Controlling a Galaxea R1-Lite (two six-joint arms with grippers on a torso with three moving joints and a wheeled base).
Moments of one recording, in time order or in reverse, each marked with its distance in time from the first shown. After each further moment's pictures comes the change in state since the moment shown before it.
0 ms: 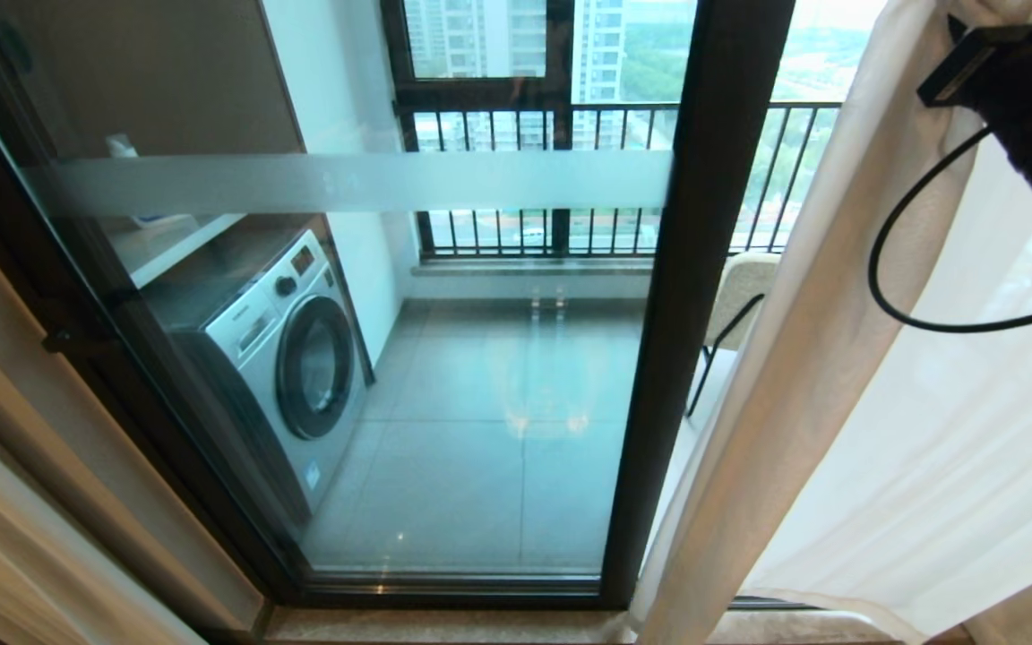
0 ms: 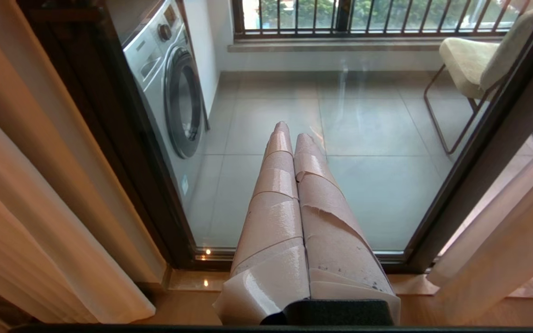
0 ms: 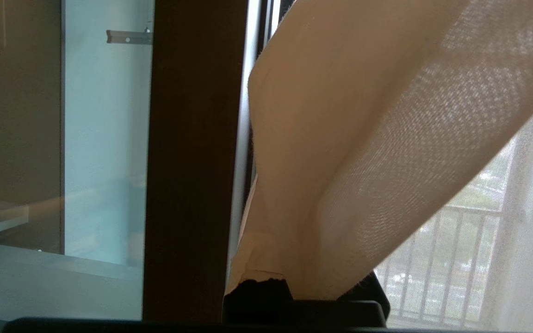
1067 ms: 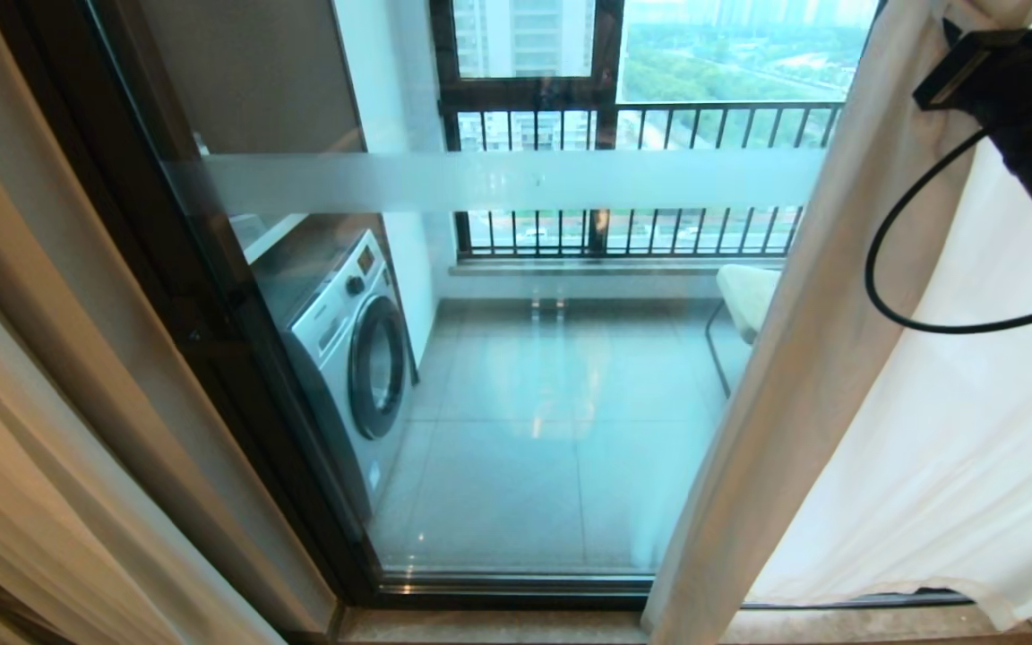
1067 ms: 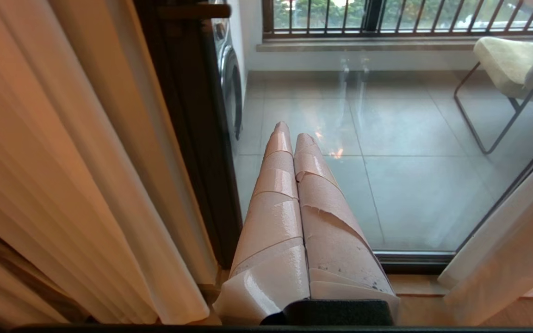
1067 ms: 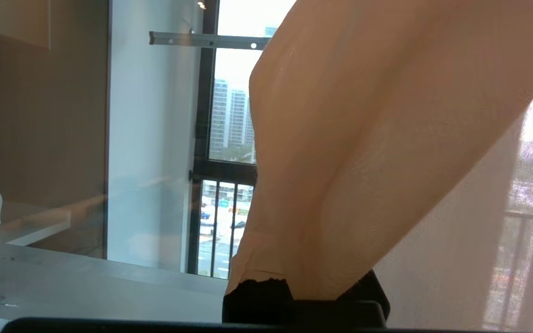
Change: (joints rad) left arm 0.000 0.000 0.000 -0.001 0.000 -0.001; right arm 0.000 0.007 0.000 -0.002 0.000 0.001
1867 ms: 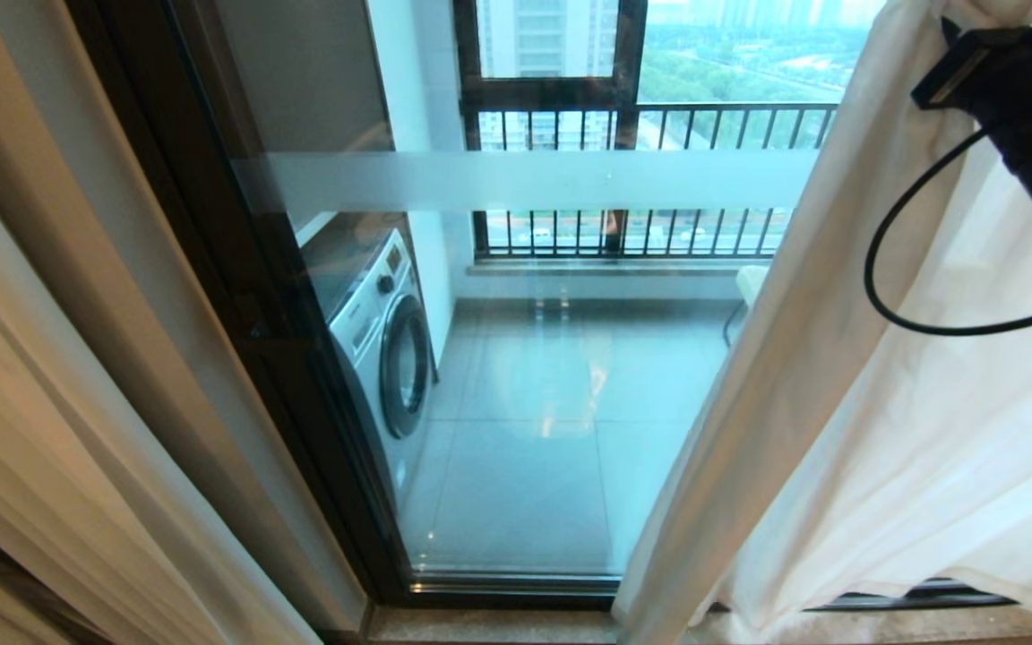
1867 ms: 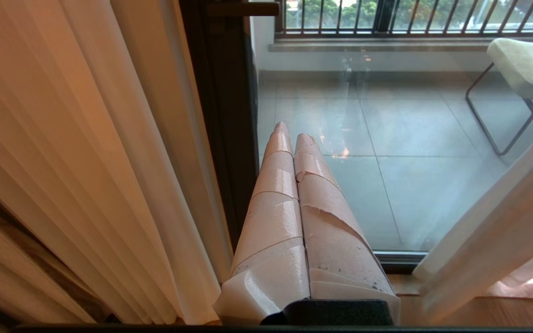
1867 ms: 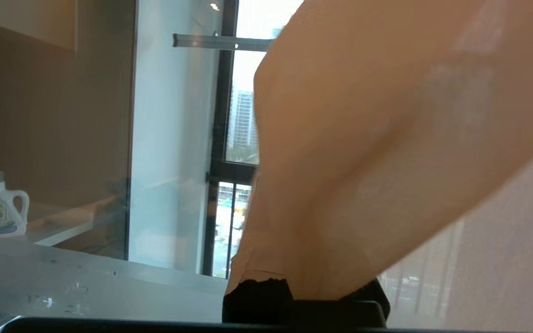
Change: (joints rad) left arm 0.000 0.000 0.000 0.000 -0.001 -0.001; right arm 0.000 -0.009 0.005 0.000 0.000 -0.003
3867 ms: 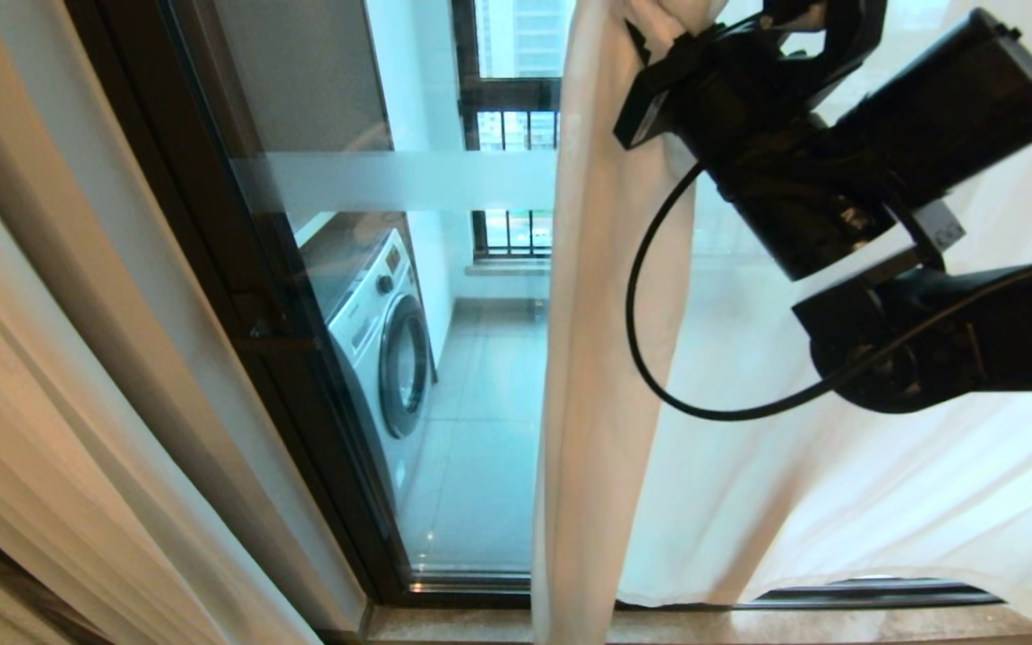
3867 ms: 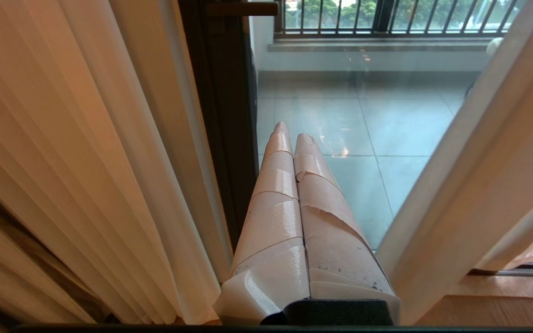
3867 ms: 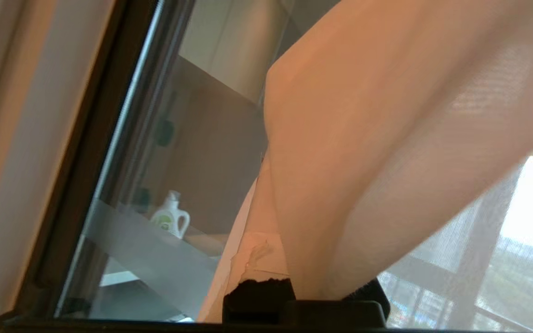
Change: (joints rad) left arm 0.000 0.000 0.000 0.000 -0.001 0.000; right arm 0.558 0.210 -0.203 -0.063 0.042 -0.323
